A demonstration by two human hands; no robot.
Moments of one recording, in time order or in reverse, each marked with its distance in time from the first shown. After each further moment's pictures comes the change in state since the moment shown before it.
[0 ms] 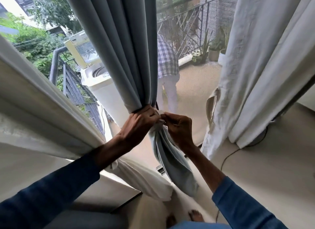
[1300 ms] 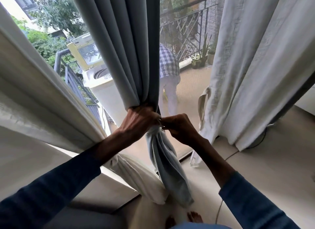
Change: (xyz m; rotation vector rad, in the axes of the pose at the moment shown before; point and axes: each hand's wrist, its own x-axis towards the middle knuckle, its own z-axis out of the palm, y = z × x) left_hand -0.001 0.004 -0.017 0.096 0.013 0.010; right_hand 0.007 -0.002 -0.023 -0.275 -0.425 -0.193
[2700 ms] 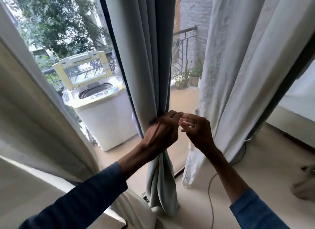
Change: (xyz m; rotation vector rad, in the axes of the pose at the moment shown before) left_hand 0.061 0.068 -0.008 -0.402 0.258 -0.013; right_hand 0.000 -0.019 -0.081 0.096 0.427 0.348
